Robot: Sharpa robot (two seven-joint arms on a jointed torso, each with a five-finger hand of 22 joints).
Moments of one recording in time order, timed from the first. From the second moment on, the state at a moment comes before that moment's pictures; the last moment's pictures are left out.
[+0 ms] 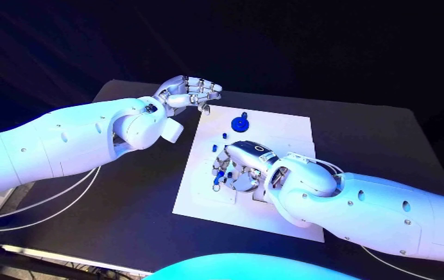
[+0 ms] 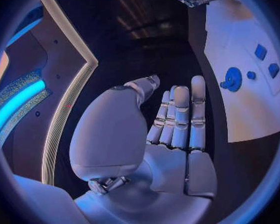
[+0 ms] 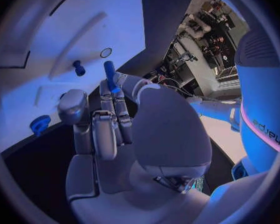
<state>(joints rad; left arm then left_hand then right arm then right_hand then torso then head) 1.17 -0.92 0.00 1.47 -0.19 -0.12 0.31 1.41 -0.24 0.55 0.13 0.12 0.82 0.21 0.26 0.32 0.89 0.14 0.51 0.22 1.07 0.06 1.21 0.59 0.17 0.92 0.16 0.99 0.58 1.12 -0.57 -0.17 1.67 -1.49 -0.37 -0.15 1.41 -0.19 0.62 0.04 0.16 1.10 0.12 0.23 0.42 1.17 0.12 0.25 0.07 1.47 -0.02 1.48 1.31 0.12 1.32 0.08 1.09 1.14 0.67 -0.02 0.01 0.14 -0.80</state>
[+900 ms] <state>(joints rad) 1.17 -0.92 0.00 1.47 -0.19 -0.11 0.30 1.41 -0.24 0.54 0.14 0.12 0.81 0.21 0.26 0.32 0.89 0.14 0.51 0.22 1.07 0.06 1.21 0.59 0.17 0.92 0.16 0.99 0.58 1.10 -0.55 -0.18 1.65 -1.52 -0.34 -0.16 1.41 -0.19 0.61 0.04 0.16 1.10 0.12 0.23 0.42 1.17 0.12 0.25 0.07 1.47 -0.02 1.48 1.31 0.12 1.32 0.08 1.09 1.14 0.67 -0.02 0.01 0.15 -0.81</state>
